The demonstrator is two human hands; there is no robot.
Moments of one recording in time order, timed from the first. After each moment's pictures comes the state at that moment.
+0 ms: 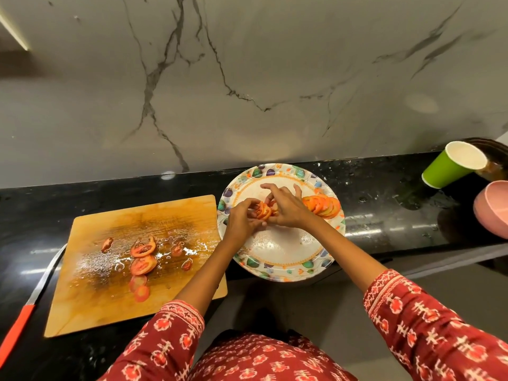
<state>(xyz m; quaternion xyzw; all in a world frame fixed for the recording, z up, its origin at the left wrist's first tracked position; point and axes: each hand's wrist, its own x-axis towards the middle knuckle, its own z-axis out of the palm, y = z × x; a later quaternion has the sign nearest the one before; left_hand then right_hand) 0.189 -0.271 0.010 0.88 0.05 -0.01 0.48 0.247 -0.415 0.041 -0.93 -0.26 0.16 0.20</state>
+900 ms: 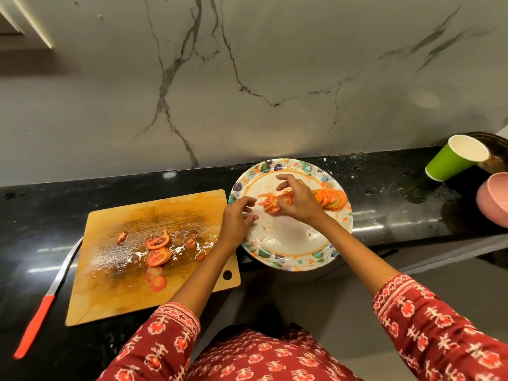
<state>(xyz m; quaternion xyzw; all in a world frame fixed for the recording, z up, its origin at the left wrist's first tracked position) 0.167 -0.238 0.010 0.87 0.03 0.05 0.49 0.229 -0.418 0.040 -0.91 -0.21 0.04 0.36</state>
